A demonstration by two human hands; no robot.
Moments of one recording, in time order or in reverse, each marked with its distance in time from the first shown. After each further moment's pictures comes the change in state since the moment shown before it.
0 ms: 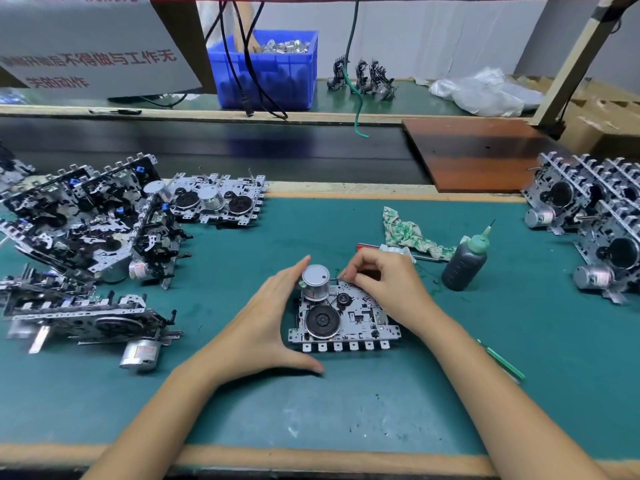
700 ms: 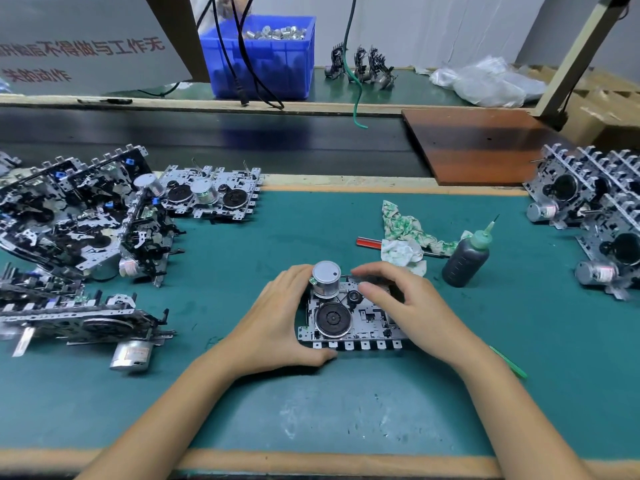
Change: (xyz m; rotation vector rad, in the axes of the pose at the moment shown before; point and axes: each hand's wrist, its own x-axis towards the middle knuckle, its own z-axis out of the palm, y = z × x) left_hand 0.016 0.006 0.012 0.039 0.016 0.029; right_hand -0.037 -0.005 -0.017 -0.007 -0.089 0.127
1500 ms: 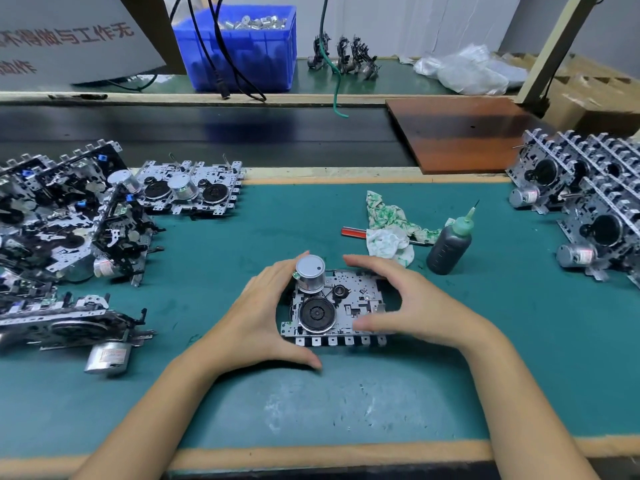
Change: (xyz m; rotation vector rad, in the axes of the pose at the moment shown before) left_hand -0.001 -0.006 0.002 -0.075 -0.016 0.017; right_hand -0.008 0.001 -0.022 -0.089 -0.255 0.034
